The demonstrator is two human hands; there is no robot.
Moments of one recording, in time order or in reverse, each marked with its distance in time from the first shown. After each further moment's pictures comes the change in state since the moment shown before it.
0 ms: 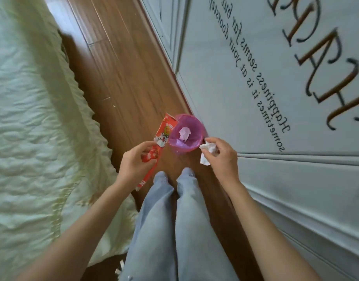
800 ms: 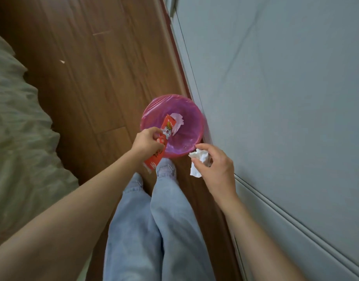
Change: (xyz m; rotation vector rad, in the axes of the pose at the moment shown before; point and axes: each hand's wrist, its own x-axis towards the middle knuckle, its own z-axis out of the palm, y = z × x) left_hand 0.276 -0.156 0.254 -0.036 -0.305 -0.373; right_hand 0.132 0.199 0.150 -0.028 -0.222 0.130
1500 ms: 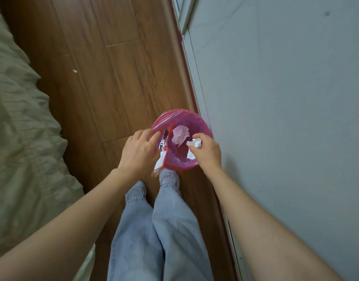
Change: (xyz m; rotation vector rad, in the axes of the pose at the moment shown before) left_hand -0.025 -0.006 -0.044 0.665 0.304 0.423; right_hand 0.097 0.000 0.054 -0.194 -0.141 0.085
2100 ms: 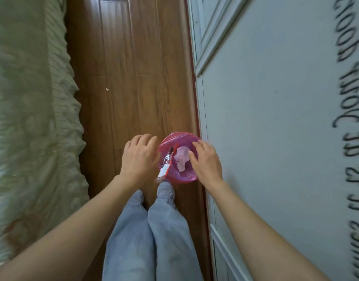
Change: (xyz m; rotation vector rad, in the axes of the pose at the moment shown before) left_hand -0.051 0.026 -0.097 -0.070 0.169 -0.262; right_hand -0.050 -0.080 -0.072 -0.350 0.007 -0.367
